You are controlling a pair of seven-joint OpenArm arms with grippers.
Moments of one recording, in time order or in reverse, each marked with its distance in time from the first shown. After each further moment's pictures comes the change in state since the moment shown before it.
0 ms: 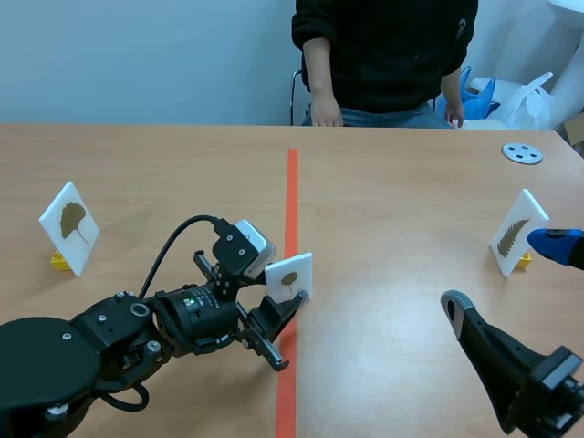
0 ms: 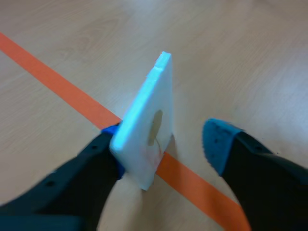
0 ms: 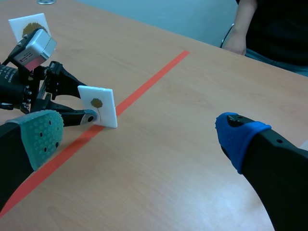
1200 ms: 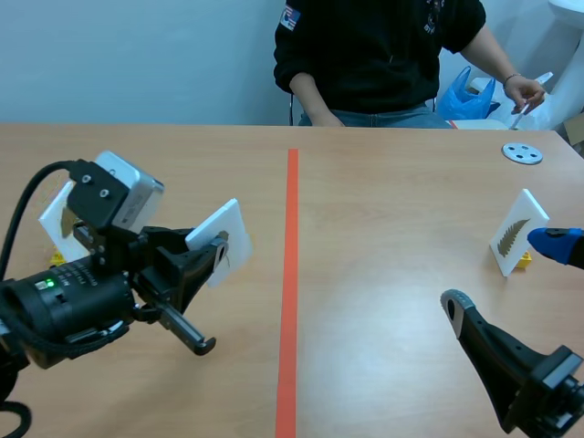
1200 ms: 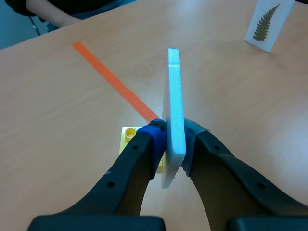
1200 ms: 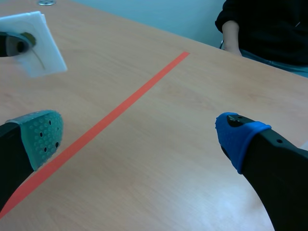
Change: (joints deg) left arm 29.7 -10.8 -23.1 48.5 -9.5 0.7 19.8; right arm 0.0 0.0 0.0 0.0 0.0 0.0 0.2
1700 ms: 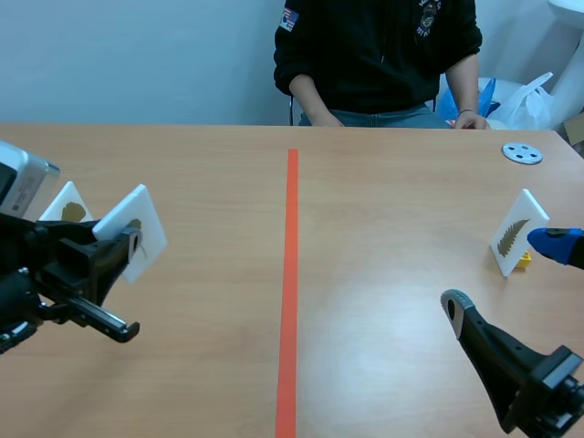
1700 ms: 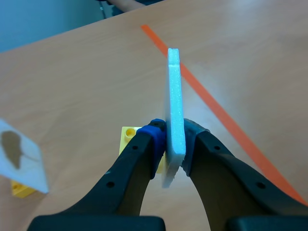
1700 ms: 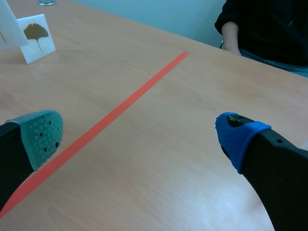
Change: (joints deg) left arm 11.1 0.2 -13.4 8.5 -1.0 6.1 2.9; right arm 0.0 0.0 0.0 0.0 0.0 0.0 0.0
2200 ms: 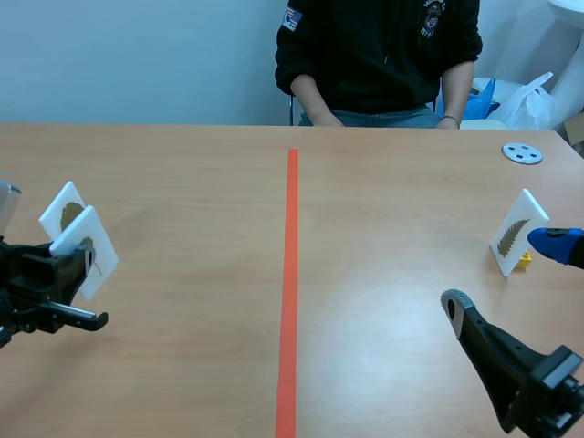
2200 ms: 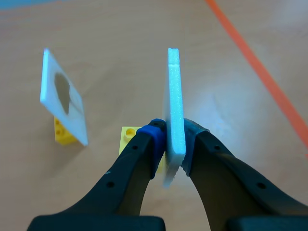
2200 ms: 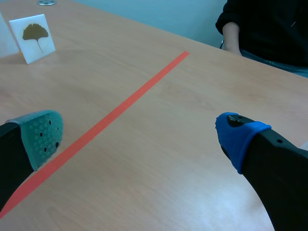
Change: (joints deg) left arm -2.3 0.2 -2.8 -9.8 -5.7 5.2 0.1; right arm 0.0 0.0 0.0 0.0 0.0 0.0 0.0
